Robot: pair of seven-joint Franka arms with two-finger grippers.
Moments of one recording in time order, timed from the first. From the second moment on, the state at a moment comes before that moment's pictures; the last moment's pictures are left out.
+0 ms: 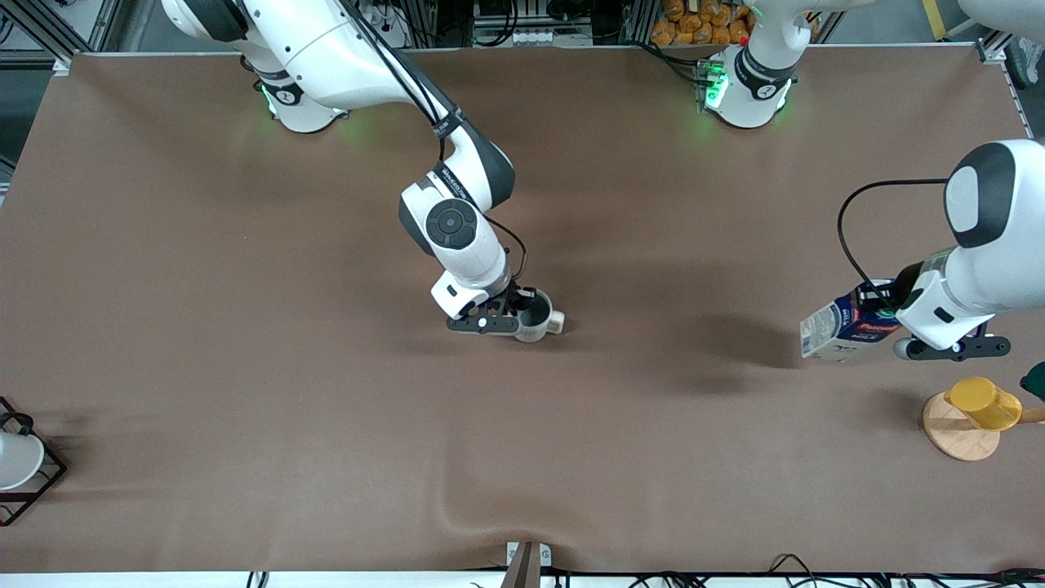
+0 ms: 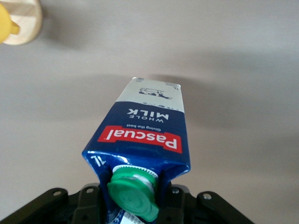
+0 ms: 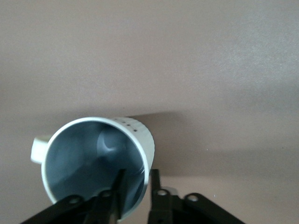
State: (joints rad) left arm -0.01 0.29 -0.02 -1.60 0.03 1.70 -0.09; right arm 0.68 0.69 0.03 -1.55 0.14 2.38 0.71
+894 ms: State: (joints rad) left arm -0.05 0.29 -0.44 -1.51 0.02 1.60 -0.71; right arm 0.37 0.51 -0.05 -1.50 0.11 2.14 0.45
